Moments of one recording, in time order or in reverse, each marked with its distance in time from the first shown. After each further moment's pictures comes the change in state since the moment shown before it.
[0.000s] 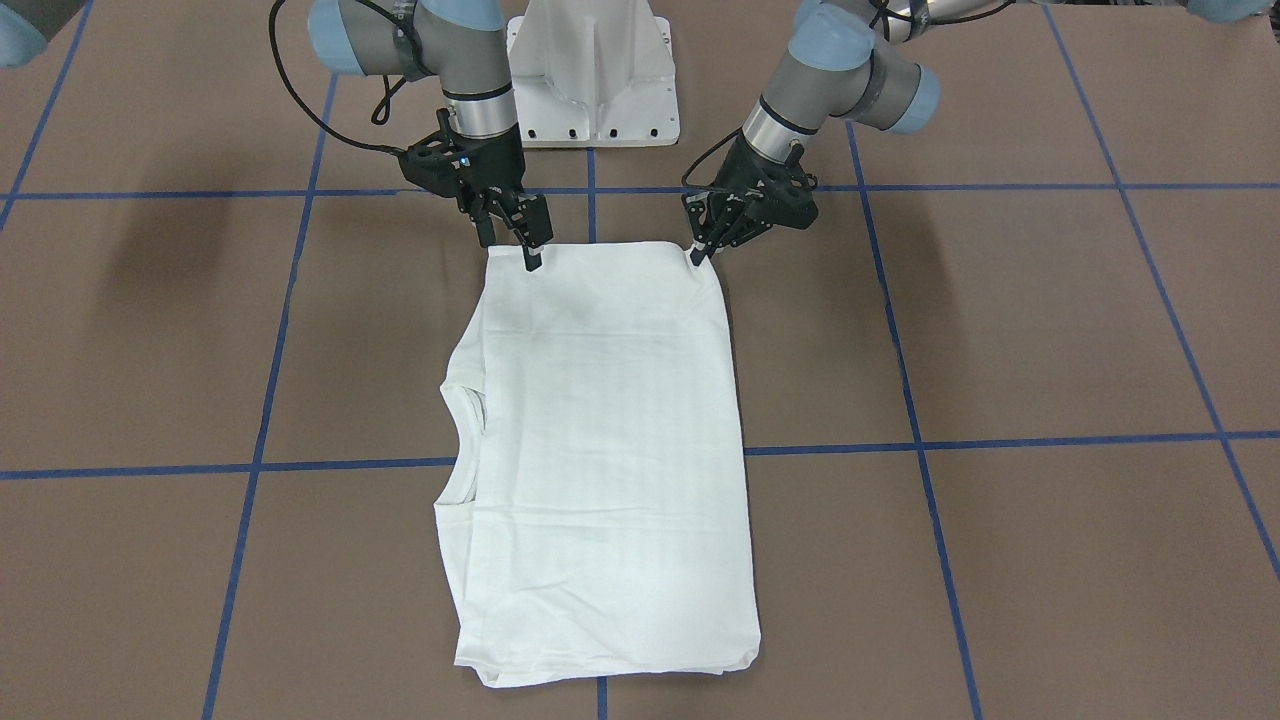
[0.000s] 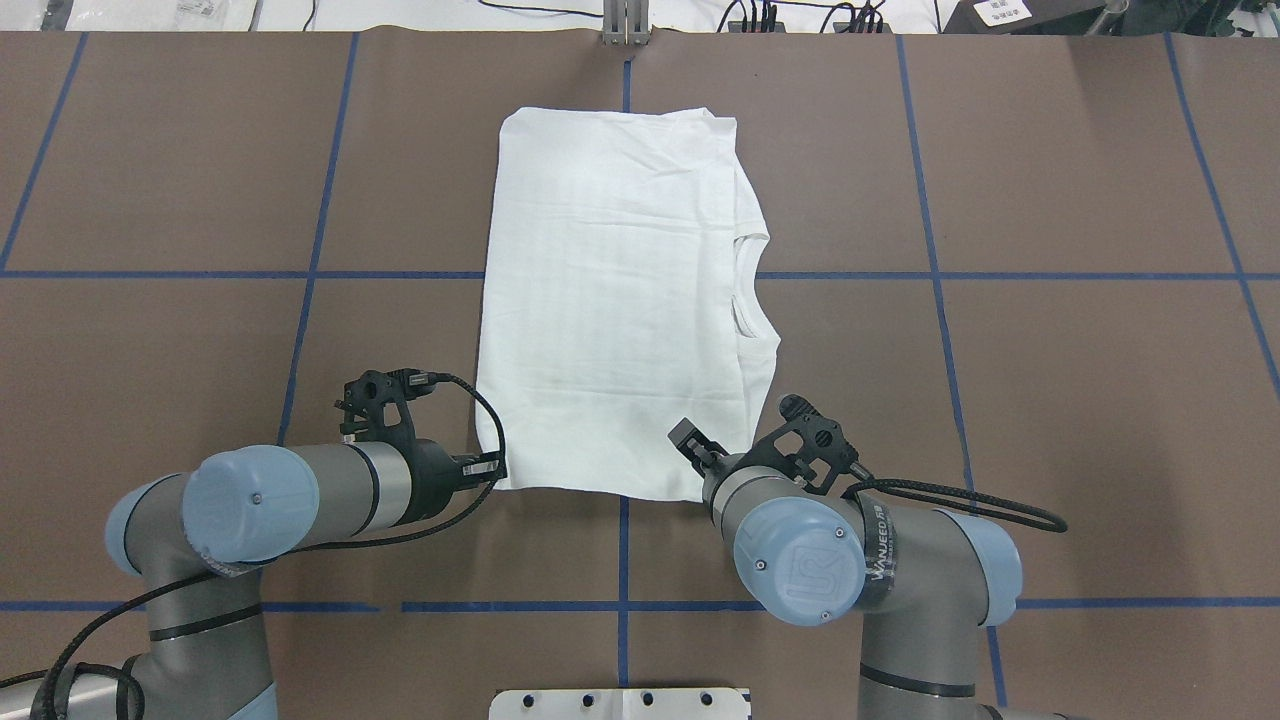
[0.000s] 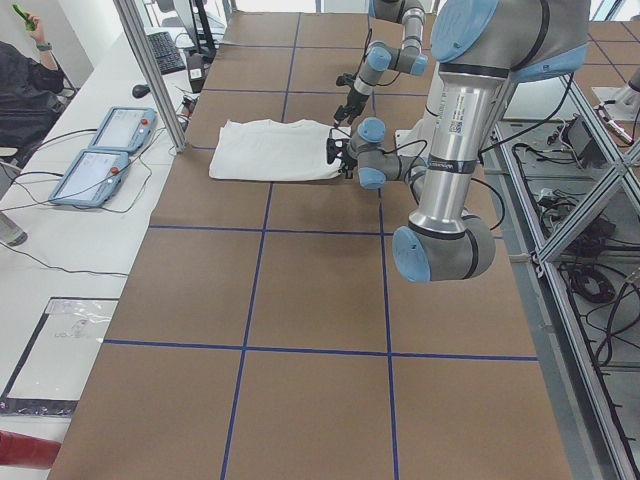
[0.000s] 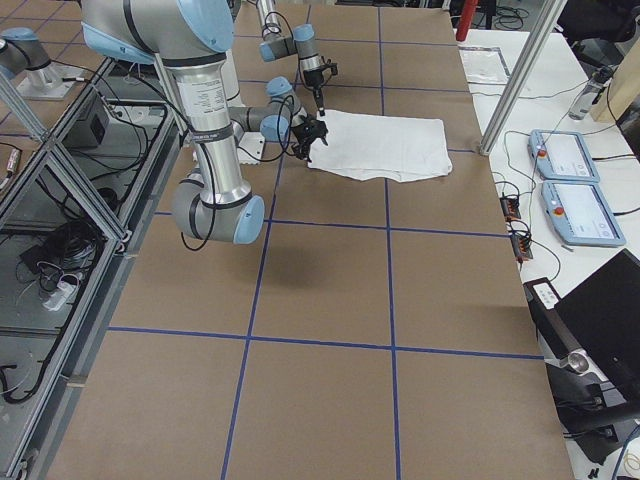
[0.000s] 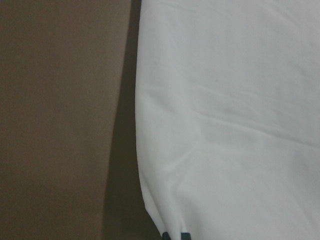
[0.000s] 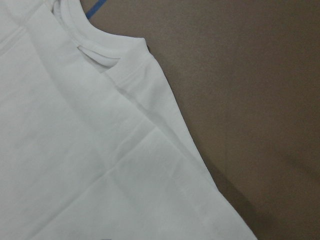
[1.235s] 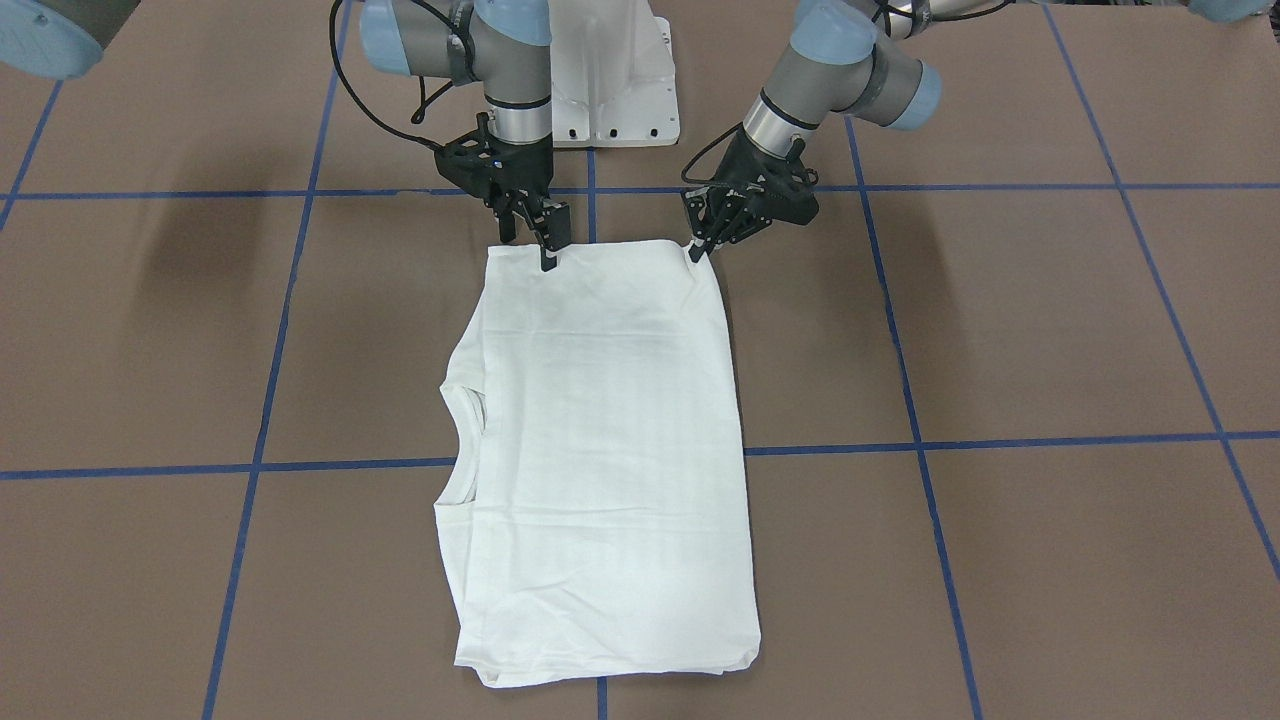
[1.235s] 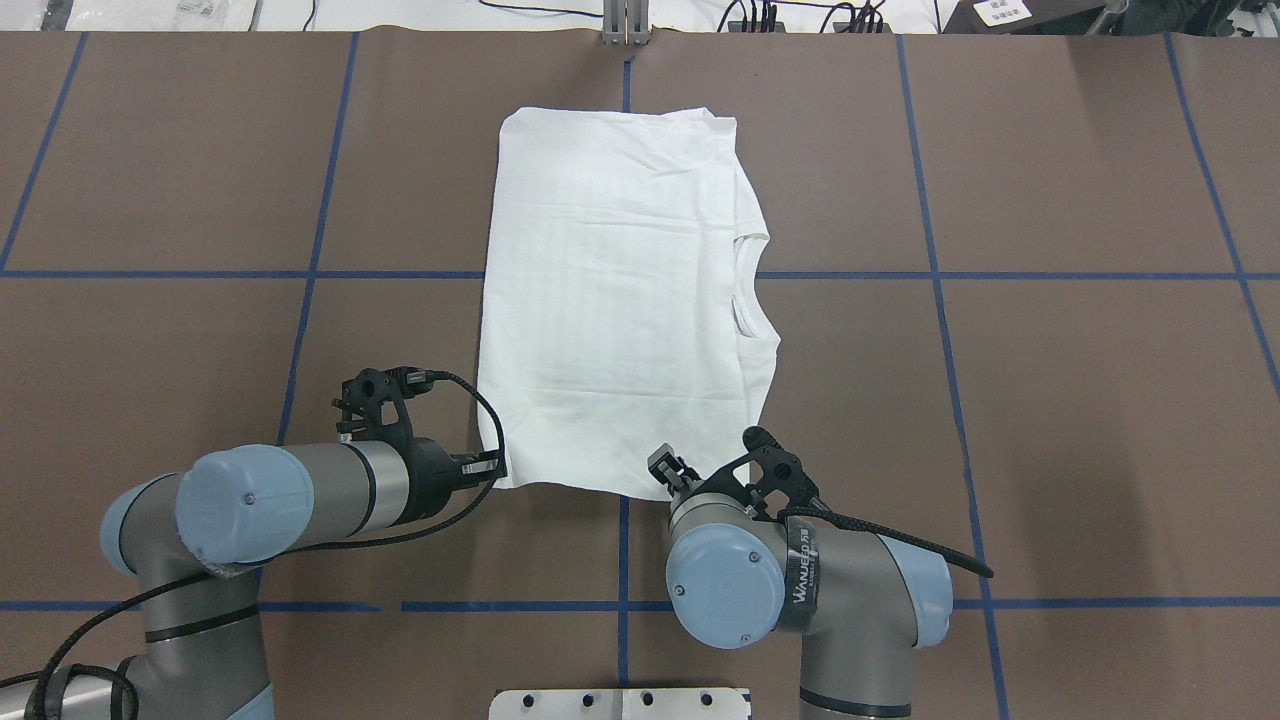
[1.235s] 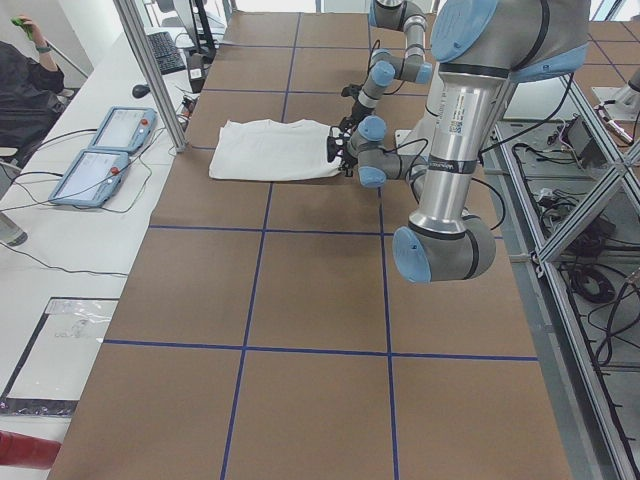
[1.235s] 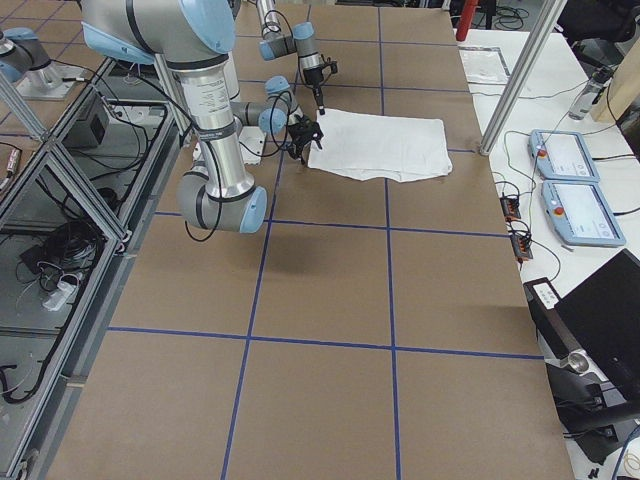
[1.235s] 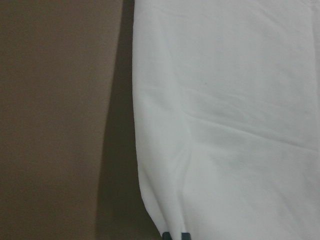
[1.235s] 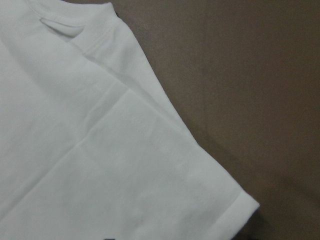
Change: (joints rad) left arm -0.001 0.003 -0.013 0.000 0.001 -0.001; right arm -0.038 0.089 -0.078 -0.116 -0.013 0.100
